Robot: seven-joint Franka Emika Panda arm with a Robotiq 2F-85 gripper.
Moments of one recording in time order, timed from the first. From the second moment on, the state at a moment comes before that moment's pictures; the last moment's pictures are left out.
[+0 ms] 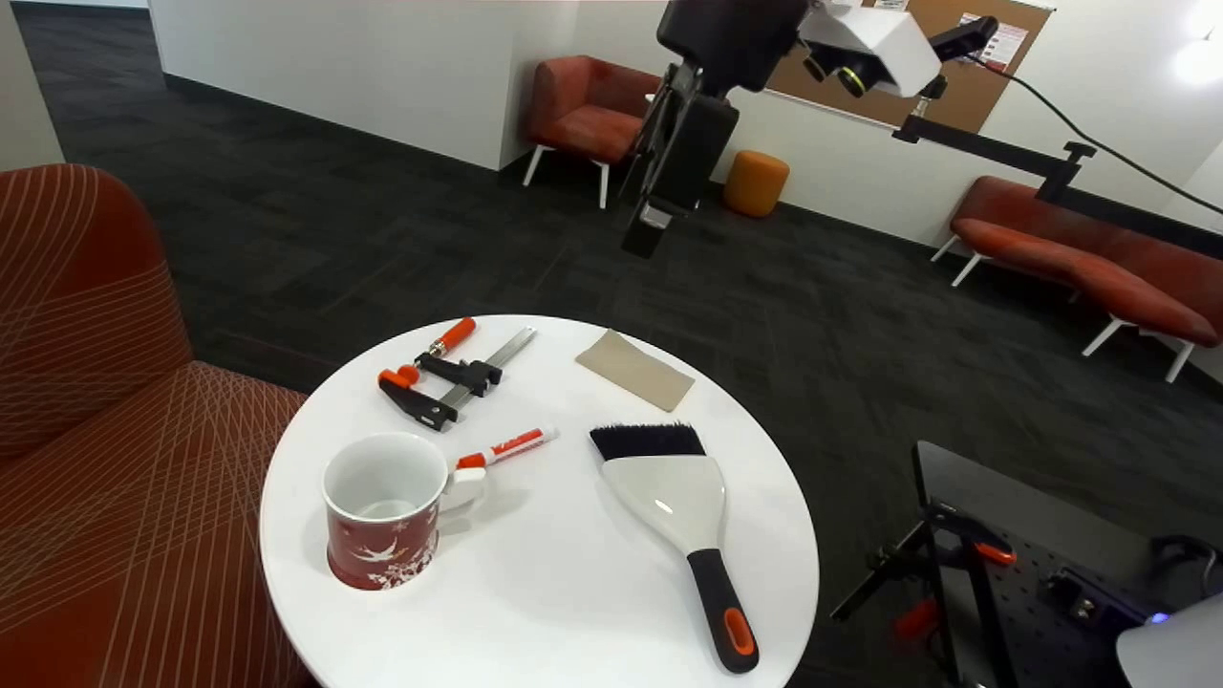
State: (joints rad) arm 0.03 0.07 0.06 -2.12 0.03 2.37 -0.35
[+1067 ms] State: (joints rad) arm -0.04 0.45 0.07 -1.92 0.03 2.49 -0.73
